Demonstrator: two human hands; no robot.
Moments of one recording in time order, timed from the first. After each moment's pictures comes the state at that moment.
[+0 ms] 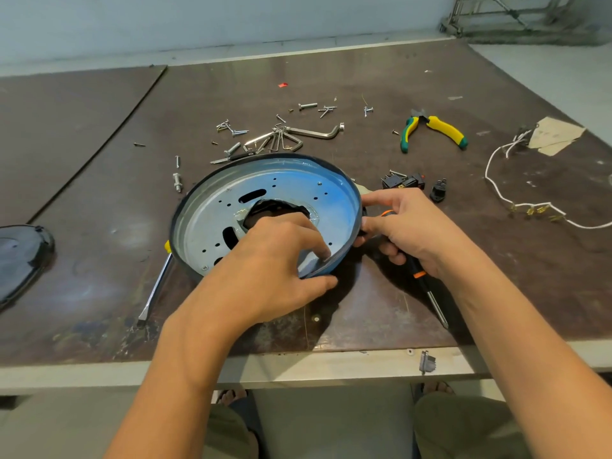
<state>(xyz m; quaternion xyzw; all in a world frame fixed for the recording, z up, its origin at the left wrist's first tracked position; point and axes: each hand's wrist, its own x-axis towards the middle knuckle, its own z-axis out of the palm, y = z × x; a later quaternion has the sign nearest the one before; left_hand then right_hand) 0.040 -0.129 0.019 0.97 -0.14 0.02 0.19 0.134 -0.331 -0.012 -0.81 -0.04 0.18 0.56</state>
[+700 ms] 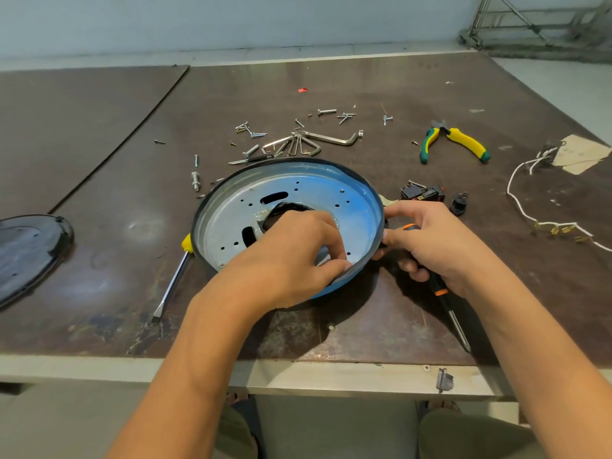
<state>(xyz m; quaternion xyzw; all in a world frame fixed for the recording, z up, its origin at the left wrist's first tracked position) 0.052 -0.133 0.033 0.96 -0.14 -0.03 0.23 0.131 -0.332 -0.009 -0.82 -0.03 0.19 0.54</state>
